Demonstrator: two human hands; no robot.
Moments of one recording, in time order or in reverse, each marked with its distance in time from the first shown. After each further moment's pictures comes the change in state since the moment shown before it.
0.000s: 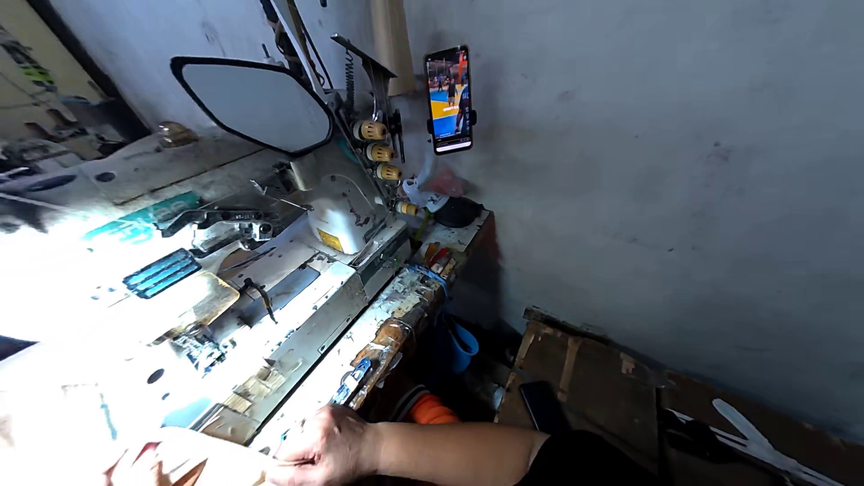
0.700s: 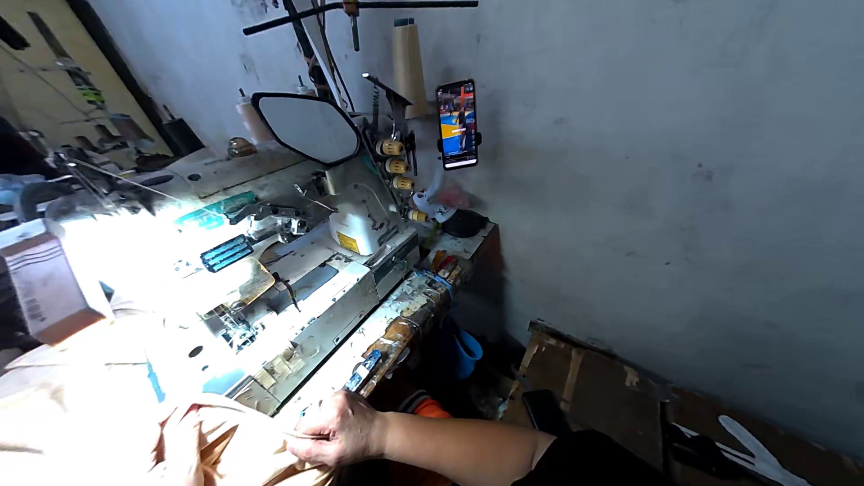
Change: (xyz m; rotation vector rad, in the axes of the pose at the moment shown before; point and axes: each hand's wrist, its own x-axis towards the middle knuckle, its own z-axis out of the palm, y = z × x) left_hand 0.002 0.022 0.004 0.042 0.007 -0.055; right_hand 0.002 -0.007 -0.003 -0.064 0.030 -0.008
